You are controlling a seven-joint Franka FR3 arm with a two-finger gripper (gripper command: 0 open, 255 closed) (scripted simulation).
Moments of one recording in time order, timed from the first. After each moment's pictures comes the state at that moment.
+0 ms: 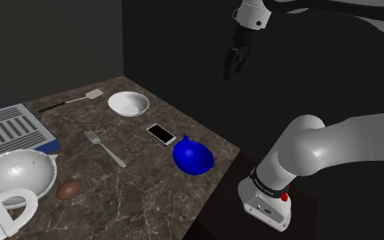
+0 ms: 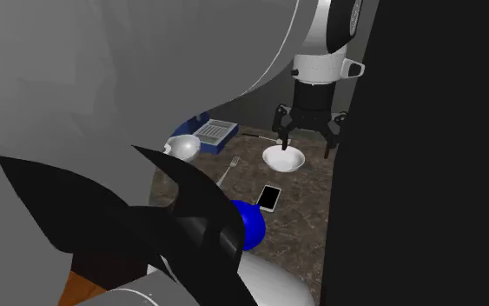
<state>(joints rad) -0.02 -0.79 -0.07 -2.43 -0.08 1.63 -0.07</state>
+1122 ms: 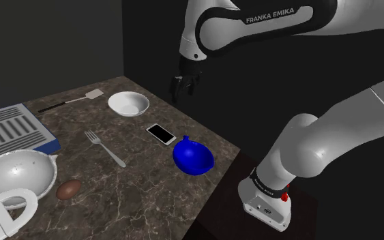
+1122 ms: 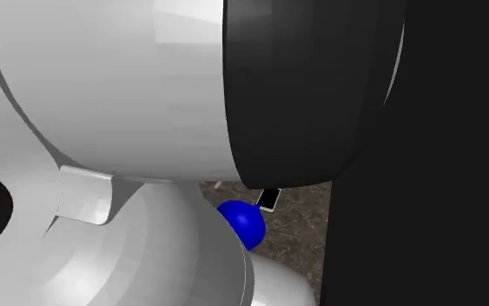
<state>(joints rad) 0.07 -0.42 0.11 -2.46 0.03 2.05 0.14</state>
